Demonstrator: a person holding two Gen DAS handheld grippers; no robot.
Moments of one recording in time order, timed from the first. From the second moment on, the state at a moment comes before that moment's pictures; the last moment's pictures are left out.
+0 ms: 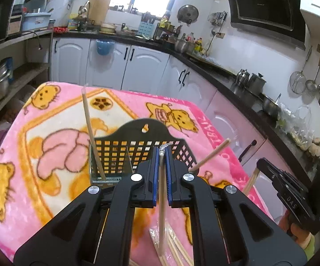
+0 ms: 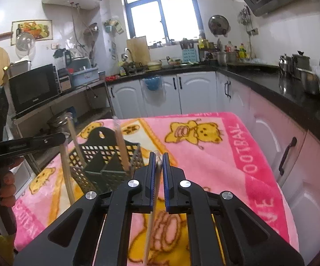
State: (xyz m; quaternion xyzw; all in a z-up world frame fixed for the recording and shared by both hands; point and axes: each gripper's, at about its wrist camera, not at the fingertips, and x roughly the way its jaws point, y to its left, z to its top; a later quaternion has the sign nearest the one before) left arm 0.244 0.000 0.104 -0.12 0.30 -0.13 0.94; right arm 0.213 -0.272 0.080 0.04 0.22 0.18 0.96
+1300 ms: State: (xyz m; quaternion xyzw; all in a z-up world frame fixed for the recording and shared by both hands) left arm 0.234 0.017 0.206 -0.11 0.15 -0.09 0.98; right arm 0.176 -0.204 0.200 0.02 0.08 0.28 0.96
